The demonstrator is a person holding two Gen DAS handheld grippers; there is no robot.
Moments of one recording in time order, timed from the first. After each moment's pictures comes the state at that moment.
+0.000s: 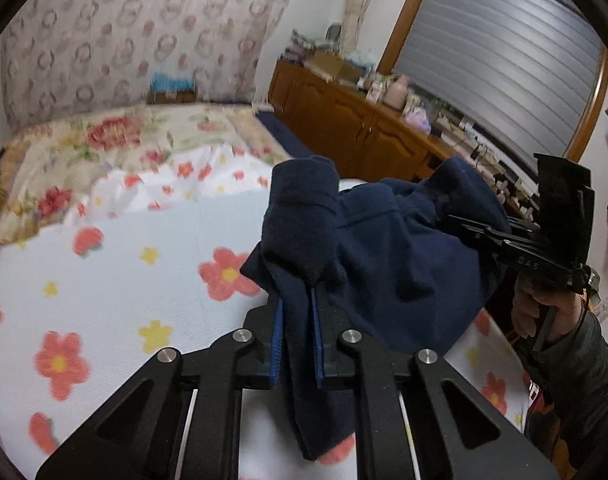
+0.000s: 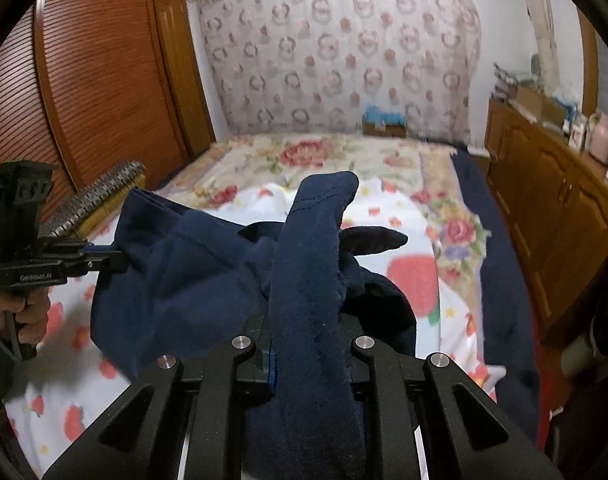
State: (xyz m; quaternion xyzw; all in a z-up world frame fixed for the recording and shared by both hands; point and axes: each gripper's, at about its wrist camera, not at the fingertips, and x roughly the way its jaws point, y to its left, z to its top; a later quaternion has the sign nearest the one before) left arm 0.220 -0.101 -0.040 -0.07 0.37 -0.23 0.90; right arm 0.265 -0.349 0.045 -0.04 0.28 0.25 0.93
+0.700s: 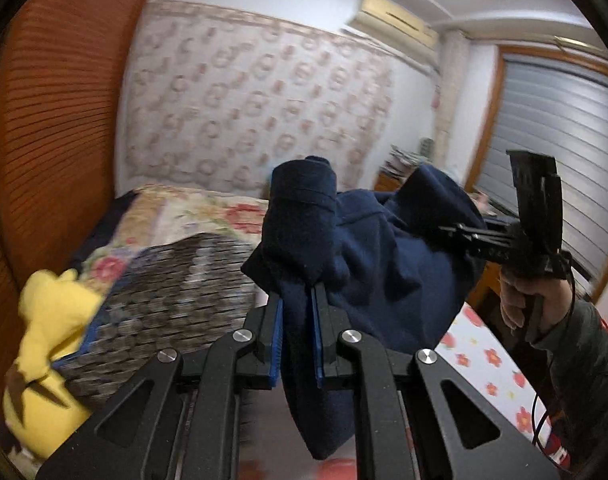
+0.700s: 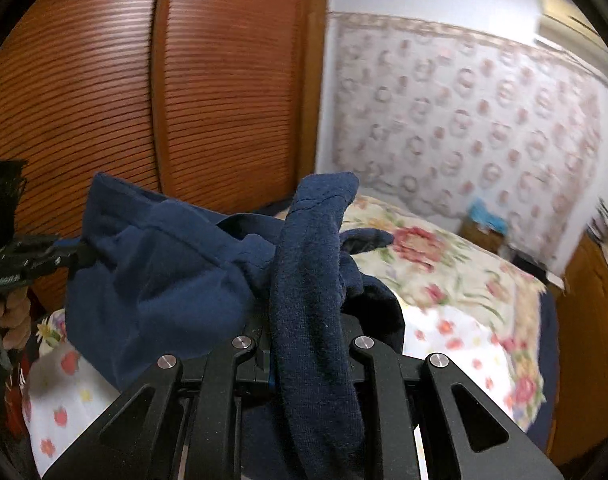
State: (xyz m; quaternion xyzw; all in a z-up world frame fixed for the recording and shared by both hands) left arm 0.110 0.143 0.032 -0.13 0.22 -0.03 0.97; right arm 0.292 -0.085 0.139 -0.17 0.19 0.40 0.88
